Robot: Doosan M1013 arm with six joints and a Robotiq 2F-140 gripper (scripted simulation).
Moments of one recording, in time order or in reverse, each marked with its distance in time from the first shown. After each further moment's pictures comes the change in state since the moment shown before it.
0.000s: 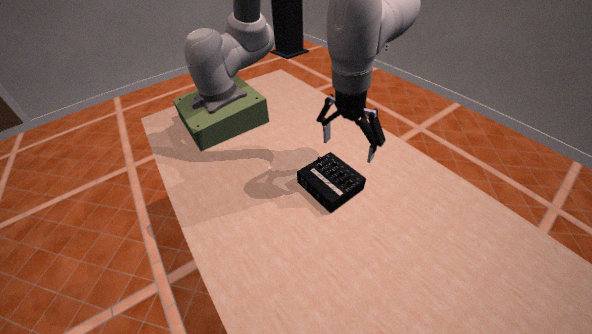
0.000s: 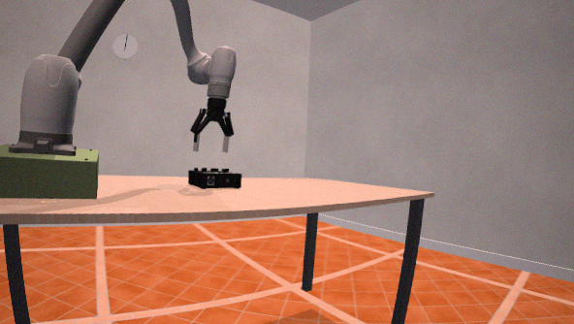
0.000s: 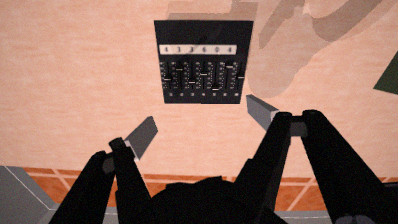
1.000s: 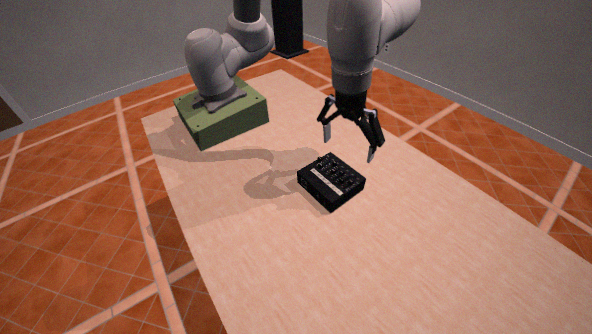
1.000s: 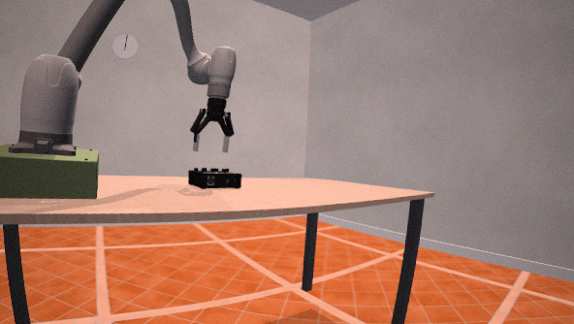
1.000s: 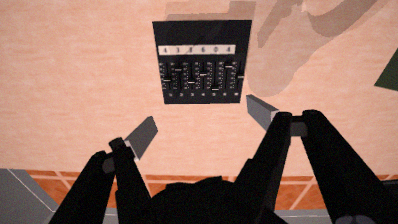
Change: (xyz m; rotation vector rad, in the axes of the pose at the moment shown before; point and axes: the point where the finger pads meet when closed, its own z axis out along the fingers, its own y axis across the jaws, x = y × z) arm 0.000 0.000 0.000 -0.001 0.000 0.018
